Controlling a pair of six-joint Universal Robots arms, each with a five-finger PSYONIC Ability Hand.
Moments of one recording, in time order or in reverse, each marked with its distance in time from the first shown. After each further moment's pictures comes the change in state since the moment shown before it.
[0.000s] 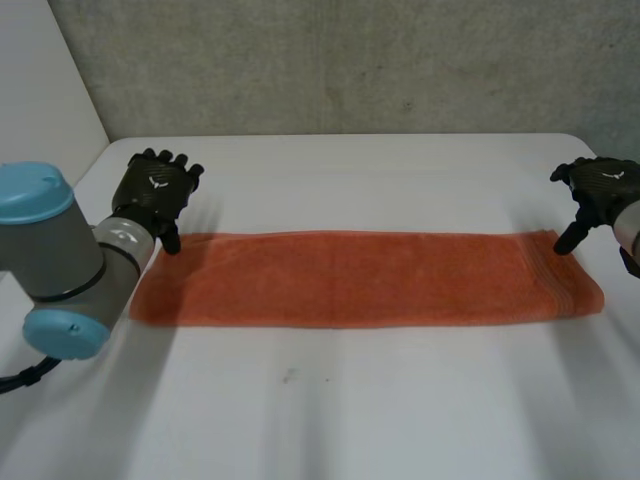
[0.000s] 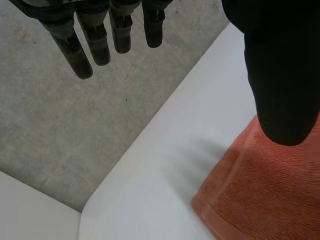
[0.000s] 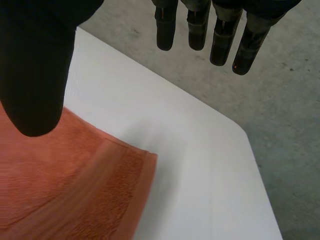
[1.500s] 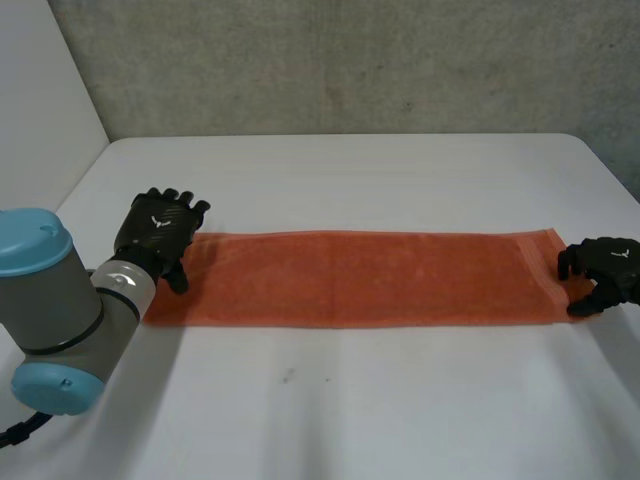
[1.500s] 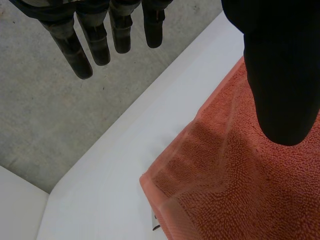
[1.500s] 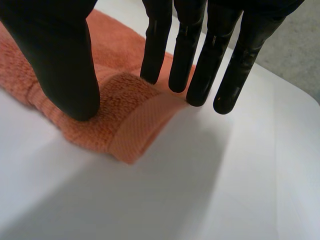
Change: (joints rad) left arm -0.012 0.083 -0.225 0.073 0.001 -0.079; right arm -0.291 0.071 0.286 -0.125 -0.450 -0.230; left_hand 0.000 0.000 0.000 0.000 0.000; right_hand 0.413 0.500 0.496 0.479 0.478
